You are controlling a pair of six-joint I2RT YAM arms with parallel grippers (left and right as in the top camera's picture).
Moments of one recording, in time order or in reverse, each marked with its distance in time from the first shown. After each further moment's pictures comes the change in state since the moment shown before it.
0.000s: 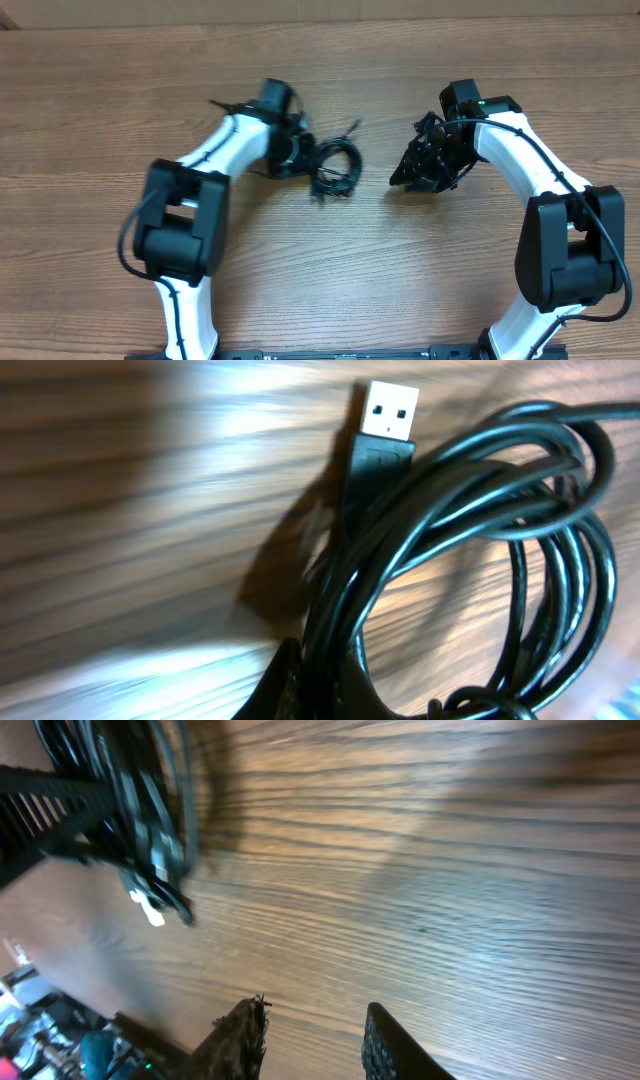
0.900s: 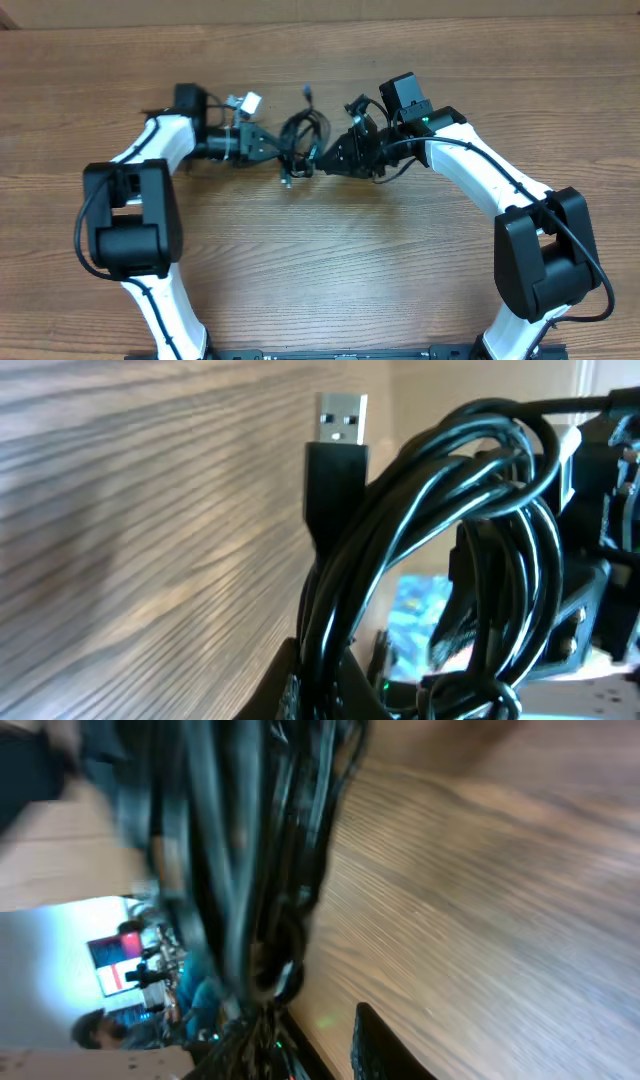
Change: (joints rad) left arm 0.306 0.000 -0.079 0.014 0.727 0.430; right arm 0.227 0.000 -0.005 0.460 -0.391 0.195
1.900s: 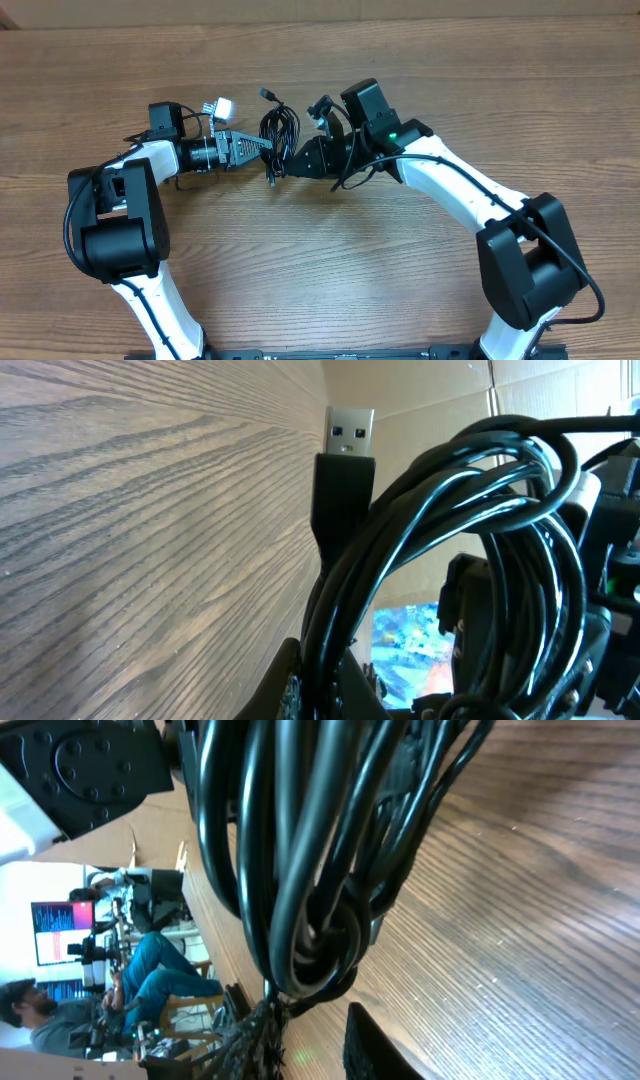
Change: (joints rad) left arm 0.090 0.000 -0.178 0.425 0.180 -0.140; right arm 0.157 0.000 0.000 0.192 0.105 0.015
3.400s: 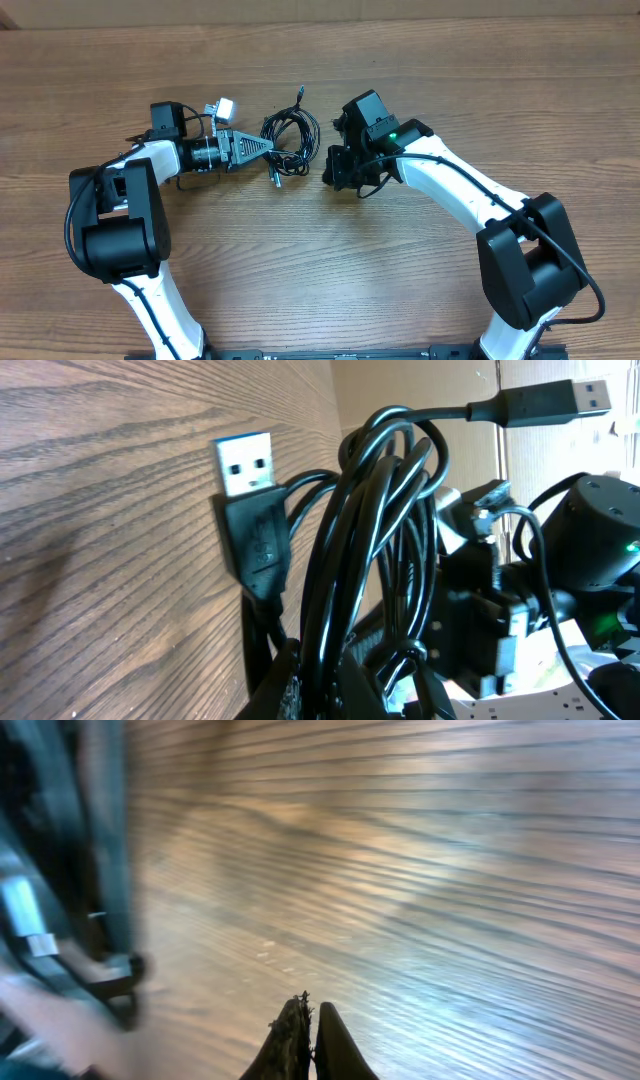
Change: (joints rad) left arm -0.006 0.000 0.000 0.003 -0.016 -0.057; right arm -0.011 0.000 0.000 -0.261 0.440 0.064
